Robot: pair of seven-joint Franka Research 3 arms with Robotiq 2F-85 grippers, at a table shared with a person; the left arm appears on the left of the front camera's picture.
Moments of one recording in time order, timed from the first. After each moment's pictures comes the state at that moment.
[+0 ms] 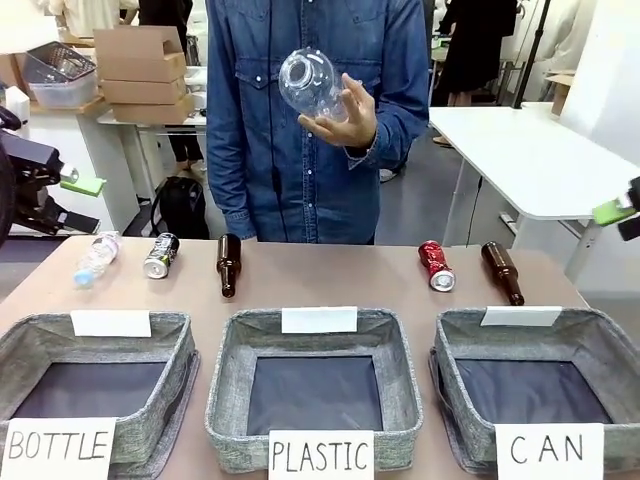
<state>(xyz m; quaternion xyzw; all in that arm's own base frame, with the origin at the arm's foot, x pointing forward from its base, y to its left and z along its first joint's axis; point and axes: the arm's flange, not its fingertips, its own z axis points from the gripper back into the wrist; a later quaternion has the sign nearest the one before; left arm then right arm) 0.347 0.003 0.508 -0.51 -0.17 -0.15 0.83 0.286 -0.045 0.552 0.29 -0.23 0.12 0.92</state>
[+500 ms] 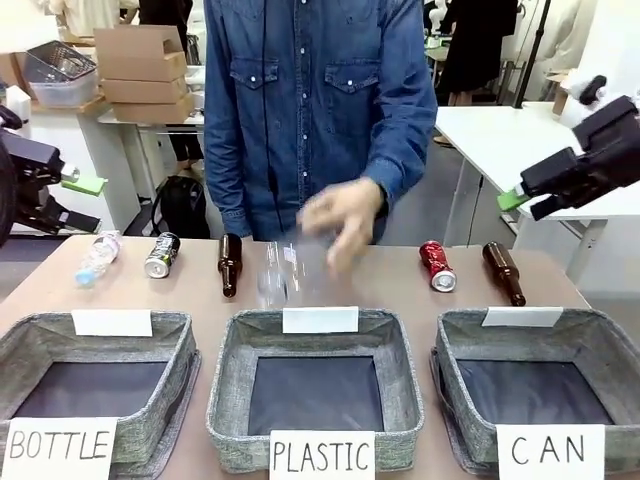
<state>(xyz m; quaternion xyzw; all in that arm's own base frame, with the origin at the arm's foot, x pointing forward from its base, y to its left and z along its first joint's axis) 0.347 0.004 0.508 -0.51 -0.17 -0.15 0.83 0.350 0.019 0.539 0.27 -0.23 0.15 0.92</state>
